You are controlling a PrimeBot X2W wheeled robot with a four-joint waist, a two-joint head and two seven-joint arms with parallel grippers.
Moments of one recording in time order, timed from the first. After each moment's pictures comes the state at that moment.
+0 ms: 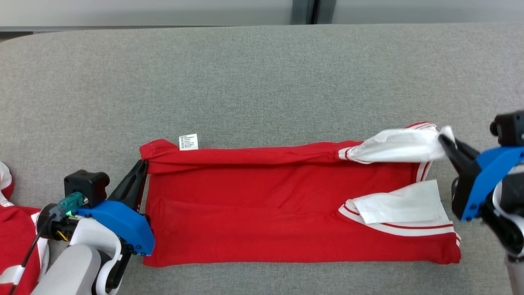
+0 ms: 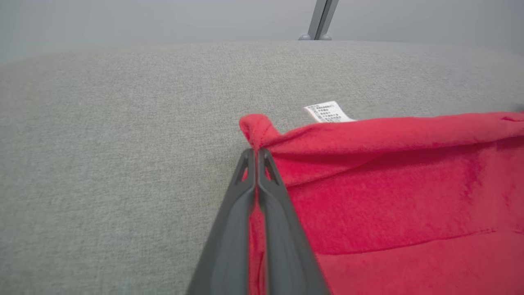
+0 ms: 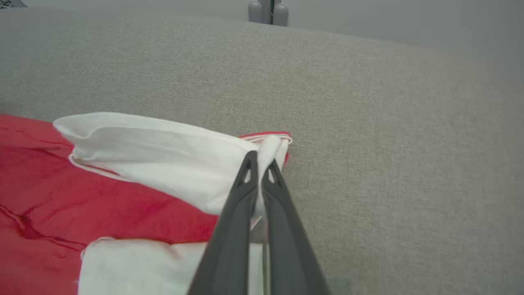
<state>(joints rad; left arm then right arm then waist) -0.30 0.46 -0.44 0.23 -0.61 0.01 0.05 -0.33 -0.32 -0.02 0.00 0.36 0.13 0.61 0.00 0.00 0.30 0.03</state>
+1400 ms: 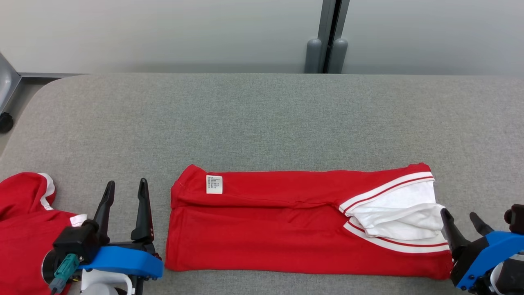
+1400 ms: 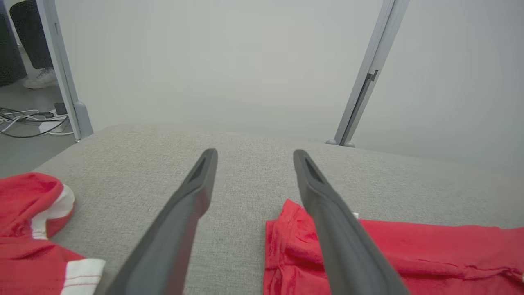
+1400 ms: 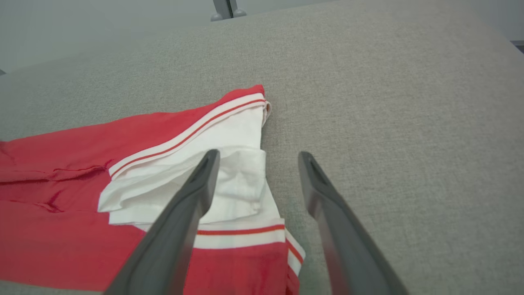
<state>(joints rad) -0.11 0.24 -0.21 0.24 -0.44 0.01 -0.26 -0.02 -0.05 -0.27 -0.01 0.24 0.13 0.45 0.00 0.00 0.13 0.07</state>
